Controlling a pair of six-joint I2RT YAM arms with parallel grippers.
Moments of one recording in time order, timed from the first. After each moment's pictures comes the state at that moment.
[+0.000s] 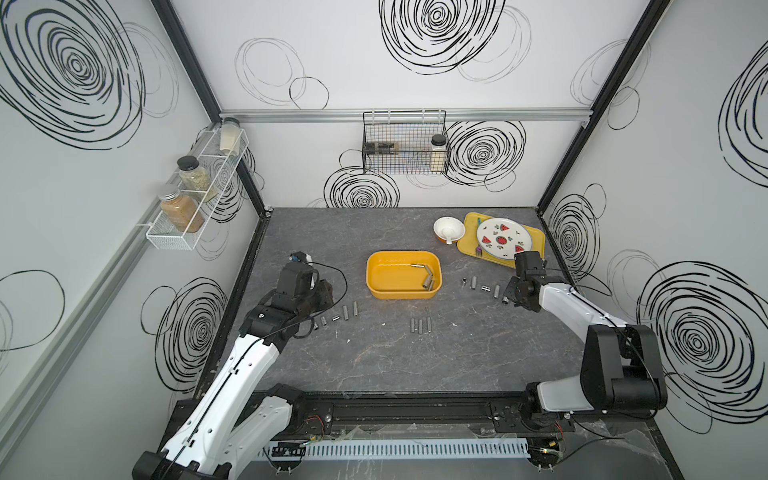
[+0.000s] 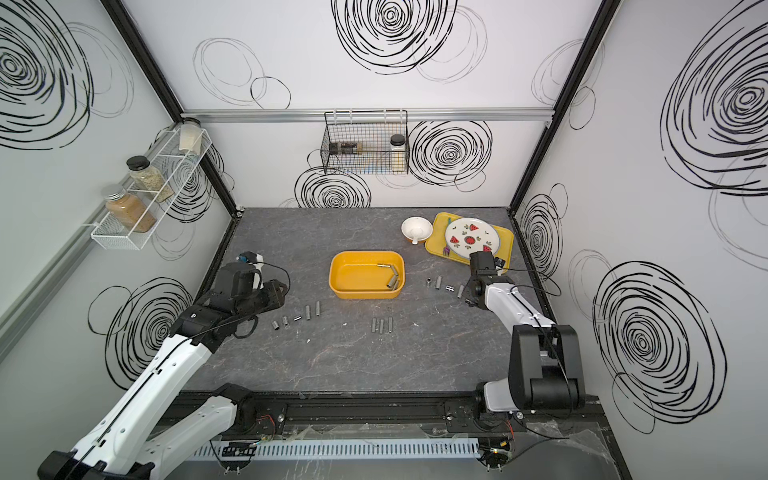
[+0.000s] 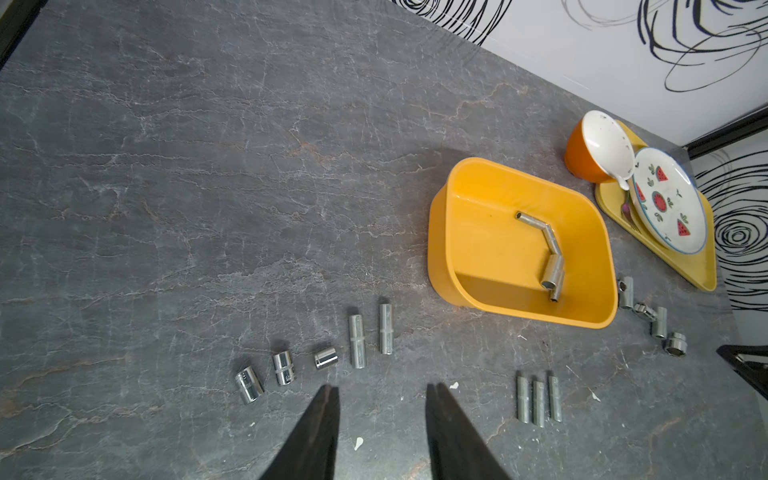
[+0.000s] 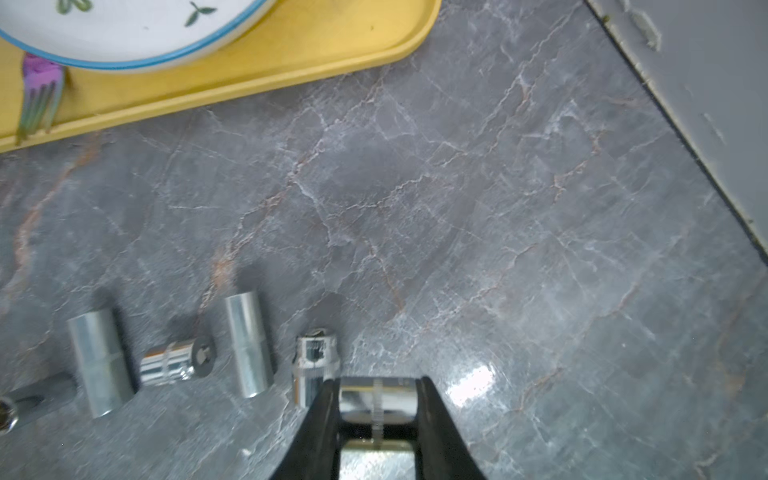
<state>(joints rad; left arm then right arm) -0.25 0.89 0.84 -0.70 -0.03 -0.51 0.02 1.44 0.80 -0.49 0.29 0.57</state>
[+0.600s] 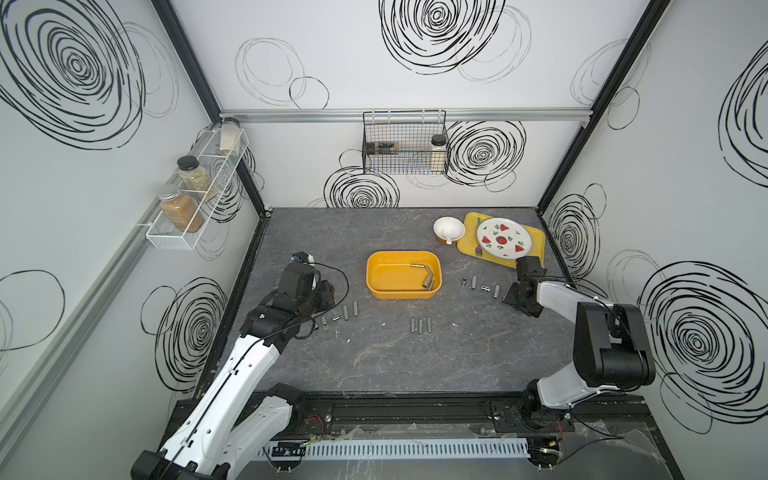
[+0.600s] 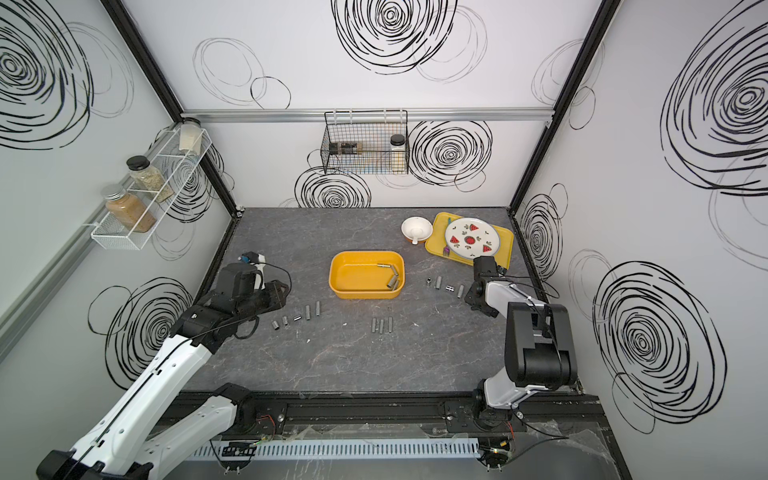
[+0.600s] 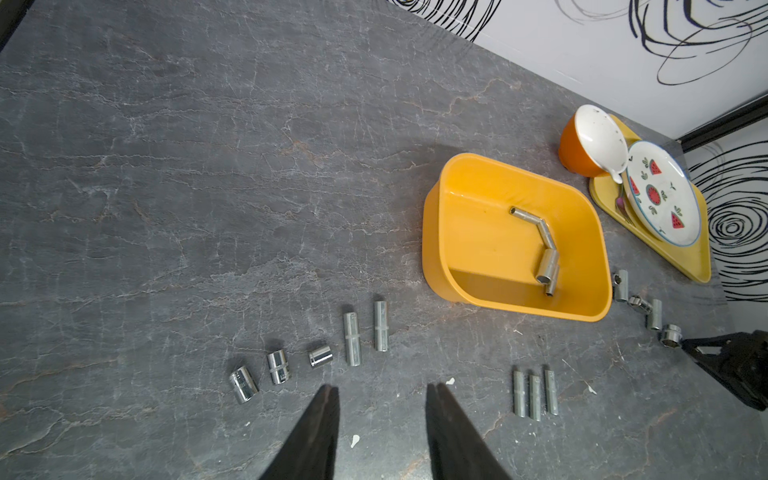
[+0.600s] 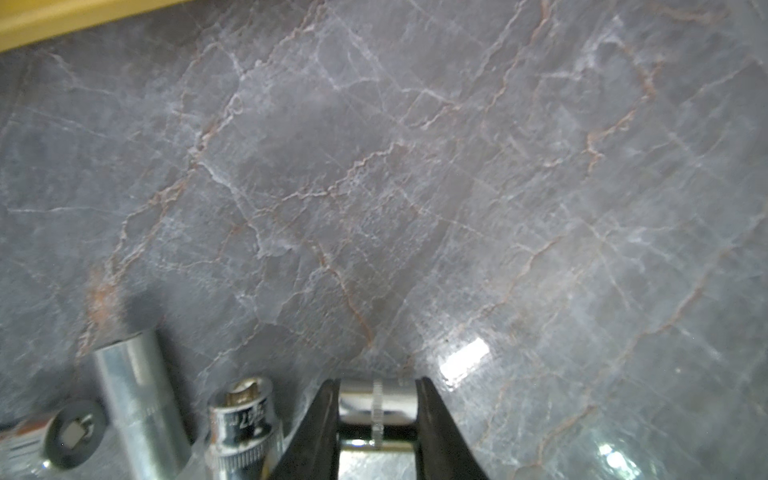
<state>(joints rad) -0.27 0.89 0.84 -0.70 -0.03 -0.51 -0.03 1.56 0.78 -0.42 0.26 0.57</state>
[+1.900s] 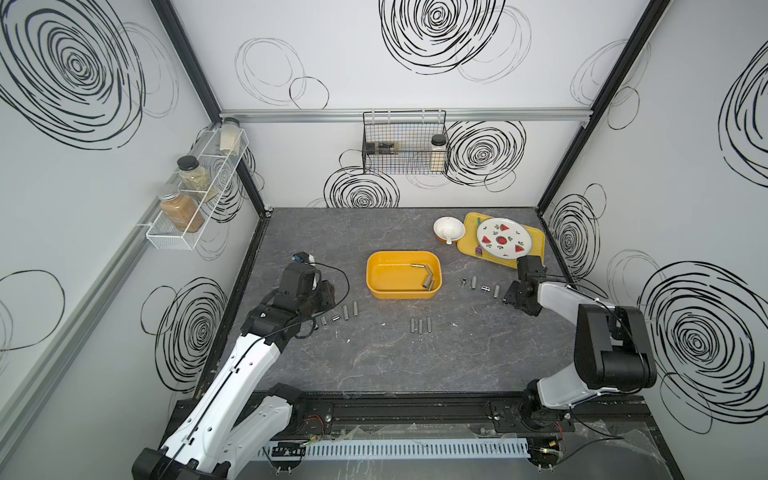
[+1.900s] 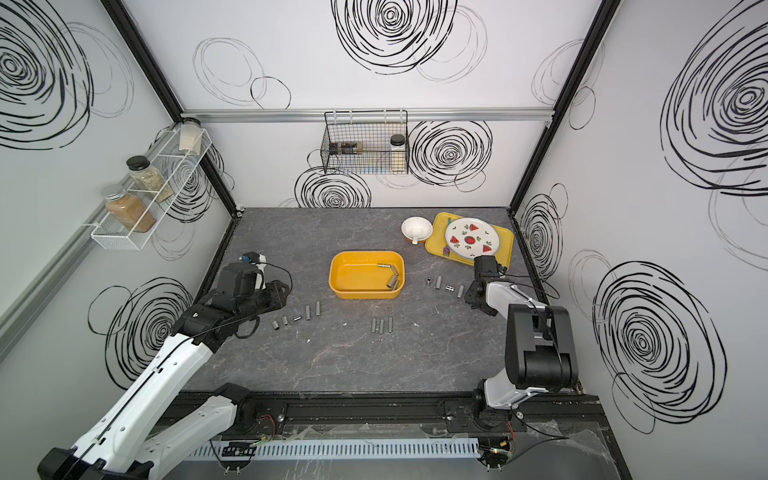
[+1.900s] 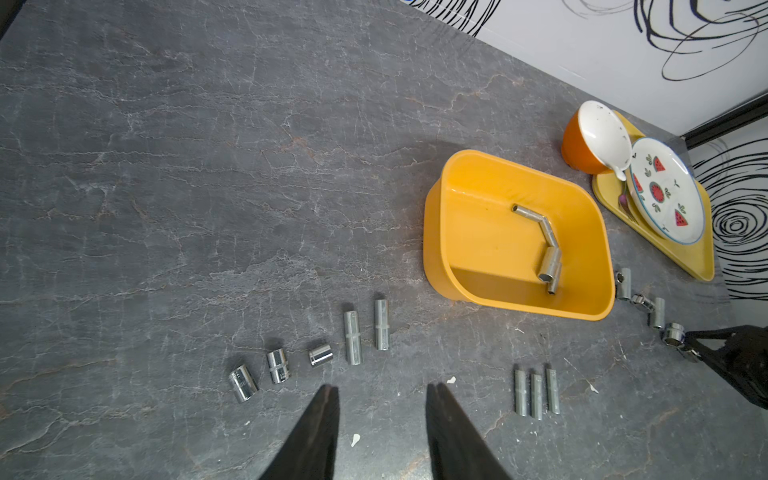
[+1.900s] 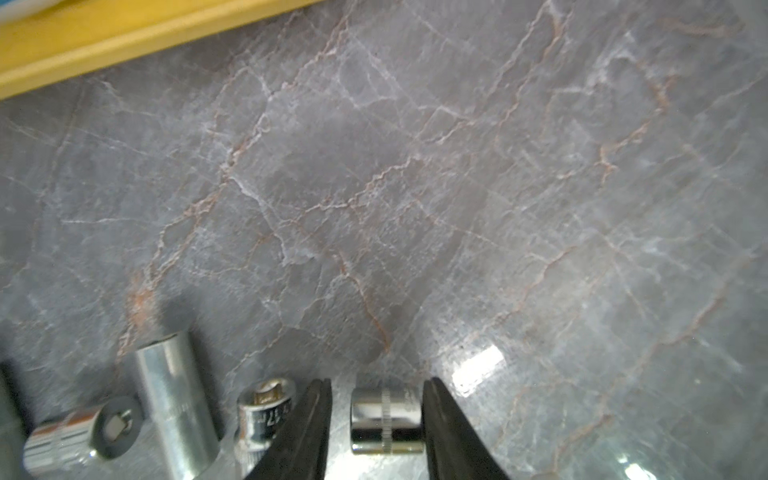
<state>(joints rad) -0.27 0.90 0.84 -0.70 -0.03 -0.51 -0.03 1.53 0.77 -0.40 0.24 0.57</state>
